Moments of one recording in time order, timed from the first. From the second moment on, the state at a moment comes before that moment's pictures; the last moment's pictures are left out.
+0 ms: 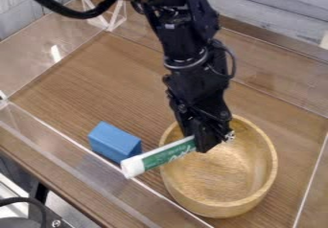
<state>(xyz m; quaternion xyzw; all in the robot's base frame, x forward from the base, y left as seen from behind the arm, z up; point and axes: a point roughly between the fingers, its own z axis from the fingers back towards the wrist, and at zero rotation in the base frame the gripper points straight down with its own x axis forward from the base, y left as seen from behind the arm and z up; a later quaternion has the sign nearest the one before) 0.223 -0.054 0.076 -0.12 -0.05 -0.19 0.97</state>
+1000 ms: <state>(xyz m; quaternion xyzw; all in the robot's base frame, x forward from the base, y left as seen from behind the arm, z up) 0.223 -0.055 0.077 -0.14 -0.05 -0.17 0.97</state>
